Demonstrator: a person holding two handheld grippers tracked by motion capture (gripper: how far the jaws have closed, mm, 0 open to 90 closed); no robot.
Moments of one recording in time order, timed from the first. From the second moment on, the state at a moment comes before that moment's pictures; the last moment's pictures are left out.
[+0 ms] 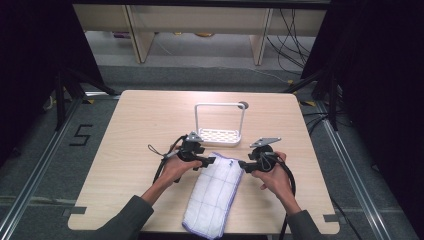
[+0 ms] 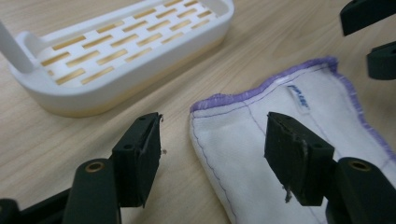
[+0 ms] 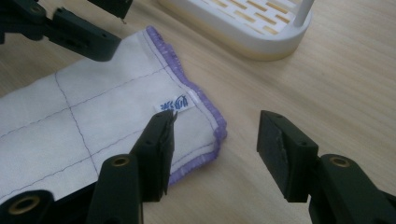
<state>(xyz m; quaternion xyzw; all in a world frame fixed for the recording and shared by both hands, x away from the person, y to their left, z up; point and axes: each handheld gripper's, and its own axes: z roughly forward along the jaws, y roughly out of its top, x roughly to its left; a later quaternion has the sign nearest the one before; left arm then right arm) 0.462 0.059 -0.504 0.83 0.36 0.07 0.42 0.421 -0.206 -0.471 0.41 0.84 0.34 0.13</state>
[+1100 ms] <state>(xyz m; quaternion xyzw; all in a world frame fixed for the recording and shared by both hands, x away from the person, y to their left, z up) 0.455 0.064 -0.511 0.86 0.28 0.12 0.41 0.431 -0.185 -0.491 0.42 0.84 0.32 0.12</state>
